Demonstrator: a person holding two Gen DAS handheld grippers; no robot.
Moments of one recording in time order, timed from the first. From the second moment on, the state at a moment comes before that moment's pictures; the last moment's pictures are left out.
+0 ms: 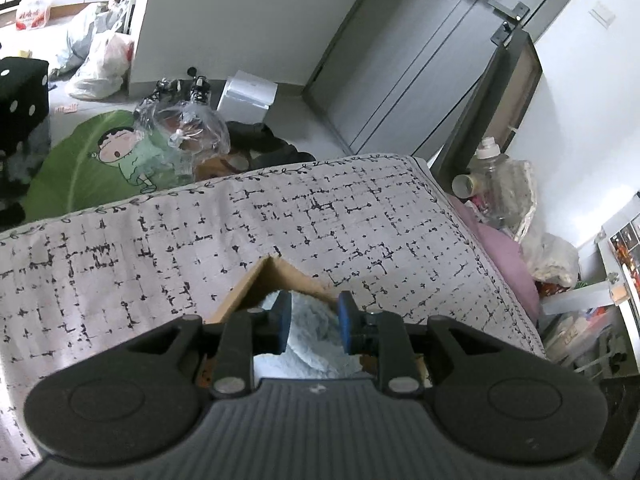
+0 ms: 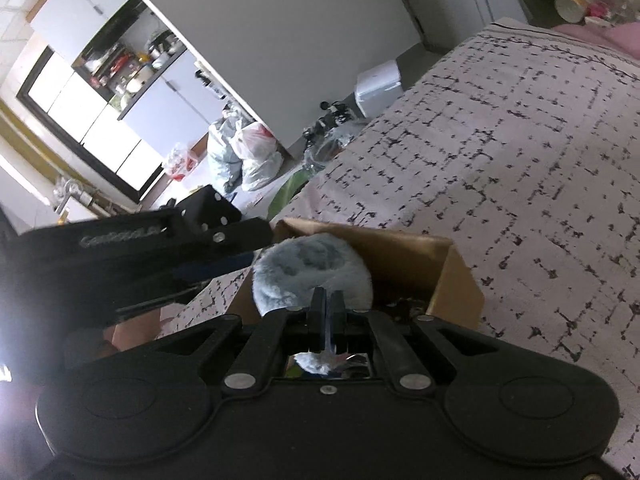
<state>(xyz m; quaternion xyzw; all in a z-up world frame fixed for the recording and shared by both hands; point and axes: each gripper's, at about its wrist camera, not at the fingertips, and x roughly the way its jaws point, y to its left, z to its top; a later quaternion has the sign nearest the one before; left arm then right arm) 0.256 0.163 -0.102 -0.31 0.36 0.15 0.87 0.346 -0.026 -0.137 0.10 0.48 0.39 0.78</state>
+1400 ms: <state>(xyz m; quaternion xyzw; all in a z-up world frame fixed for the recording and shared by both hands) 0.182 0.071 -0.024 -0.16 0.42 0.16 0.88 0.273 -0.154 -0.079 0.13 0.41 0.32 0.85</state>
